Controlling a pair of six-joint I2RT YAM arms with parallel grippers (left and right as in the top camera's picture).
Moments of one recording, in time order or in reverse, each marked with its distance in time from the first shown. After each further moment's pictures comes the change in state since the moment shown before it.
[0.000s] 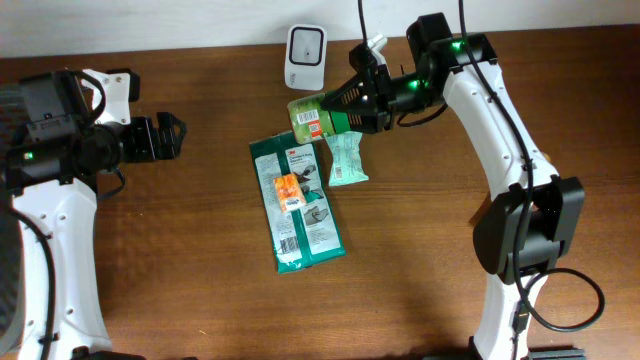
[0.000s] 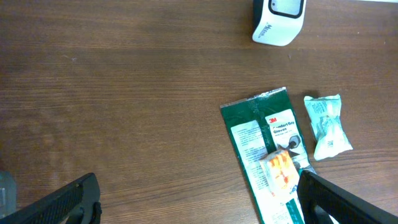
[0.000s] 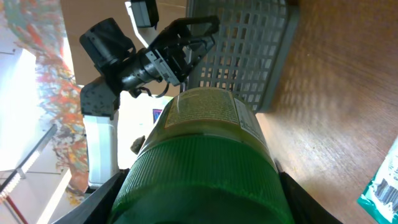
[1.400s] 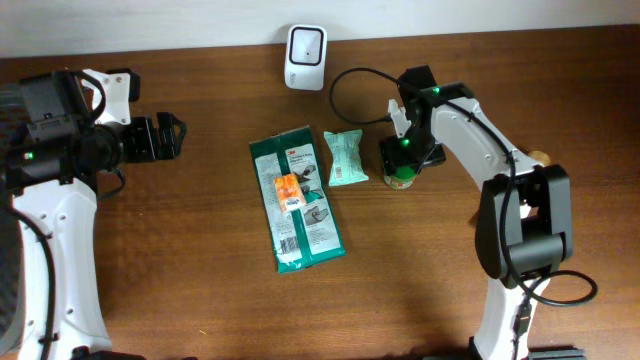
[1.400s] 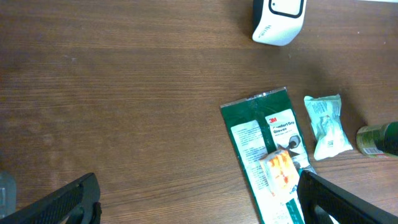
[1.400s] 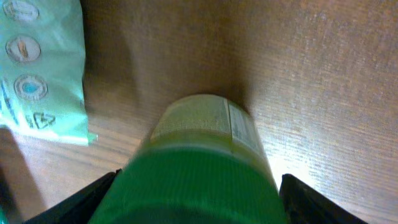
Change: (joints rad) left arm 0.000 0.000 0.000 0.000 0.000 0.000; right arm 0.005 -0.026 -0.410 0.281 1.376 -0.064
